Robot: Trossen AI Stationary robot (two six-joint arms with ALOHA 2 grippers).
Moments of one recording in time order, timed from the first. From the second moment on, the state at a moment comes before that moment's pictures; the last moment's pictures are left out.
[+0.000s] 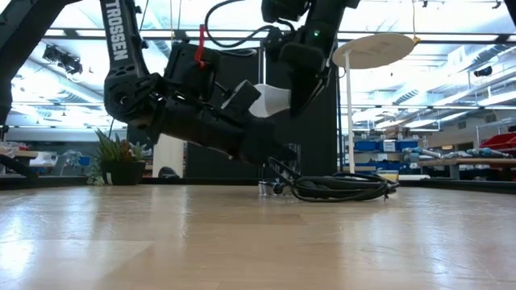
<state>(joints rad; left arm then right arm) 0.04 2.03 0.73 1.10 -0.36 0.08 -0.12 1.83 1.57 -0.99 0.19 0.12</state>
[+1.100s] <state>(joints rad) -0.02 1.69 0.65 0.82 -0.52 -0.02 -0.14 1.50 1.07 -0.44 0.07 0.08</state>
